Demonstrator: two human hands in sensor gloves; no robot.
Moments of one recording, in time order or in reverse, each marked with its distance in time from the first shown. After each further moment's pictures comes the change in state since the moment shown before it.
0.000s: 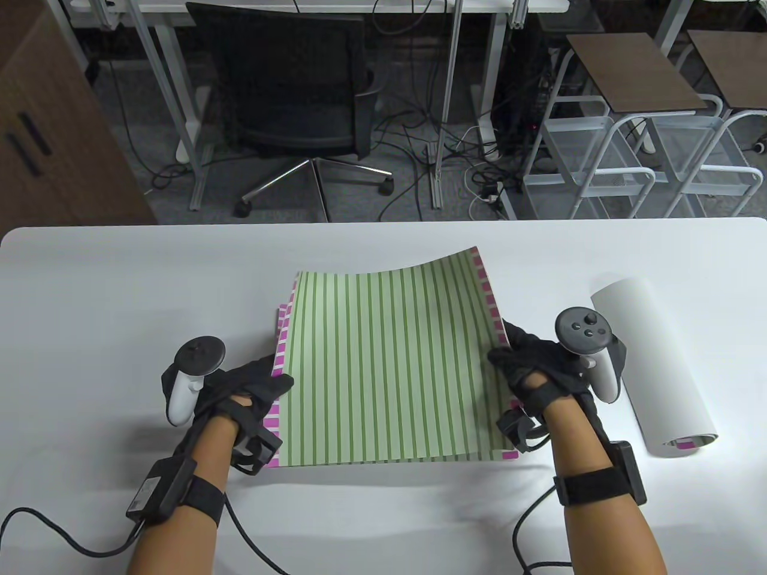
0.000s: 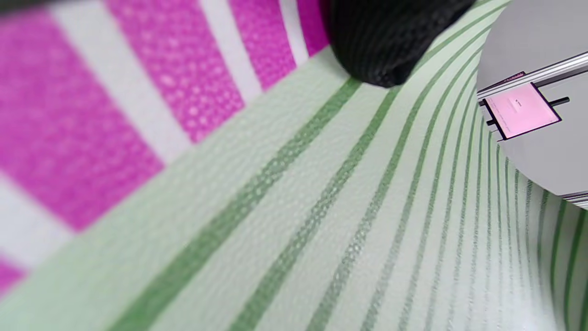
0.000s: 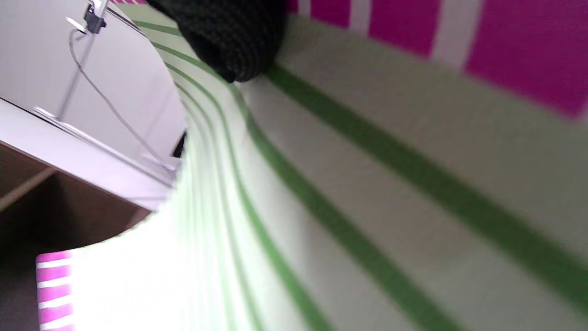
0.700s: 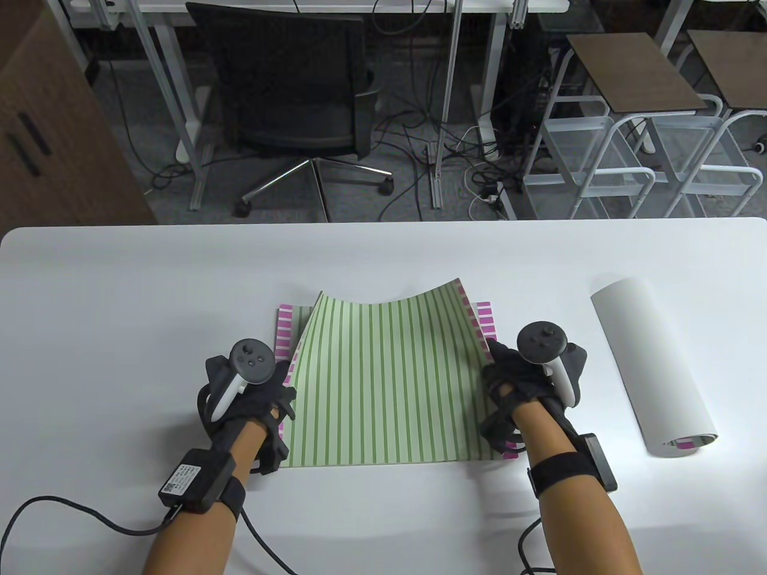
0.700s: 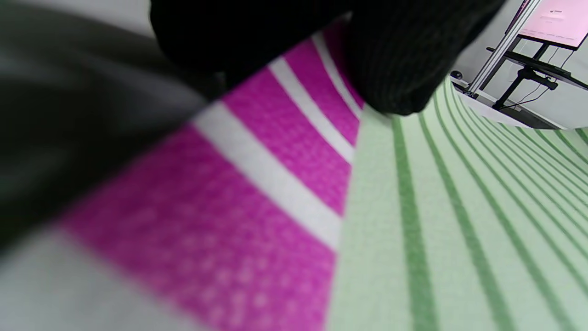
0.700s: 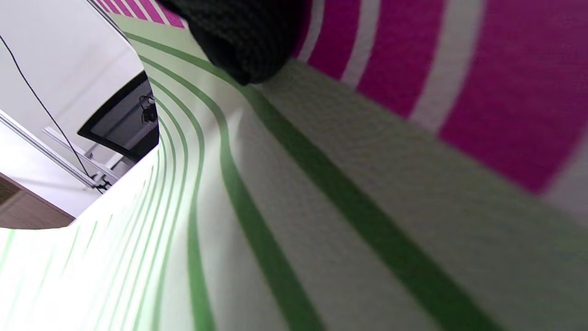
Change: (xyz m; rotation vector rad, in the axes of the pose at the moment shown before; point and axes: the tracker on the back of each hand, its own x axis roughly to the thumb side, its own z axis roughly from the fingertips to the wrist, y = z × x) left_hand 0.003 -0.026 -0.015 0.231 0.079 -0.627; right_hand -0.043 0.045 -0.033 -0.062 0.134 0.229
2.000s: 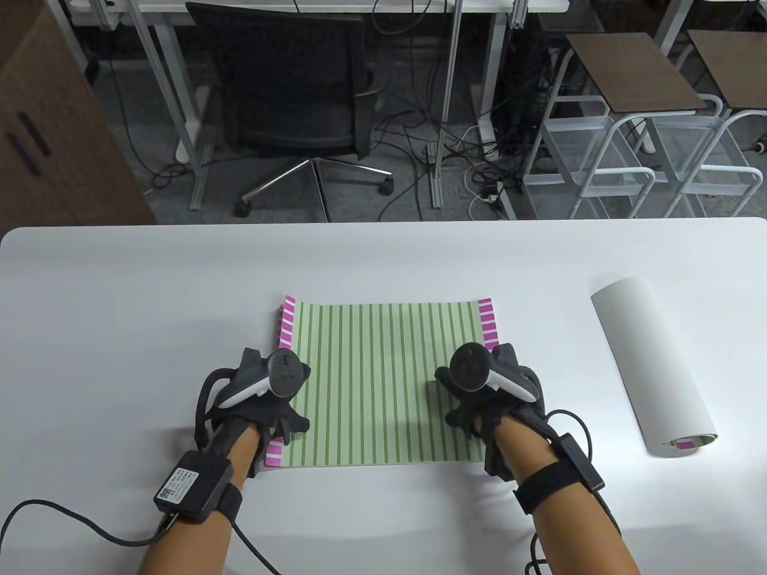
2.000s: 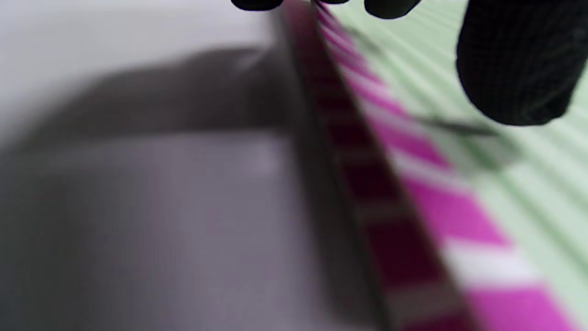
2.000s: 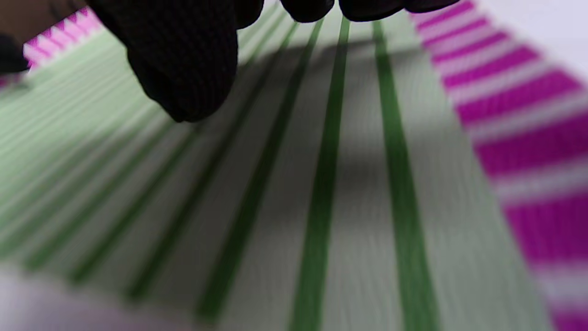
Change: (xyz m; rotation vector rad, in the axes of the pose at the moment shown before) left_hand 0.021 -0.009 0.006 -0.291 -0.178 -0.472; right_hand 0.047 0.059 0.031 0.395 -0.273 0.590
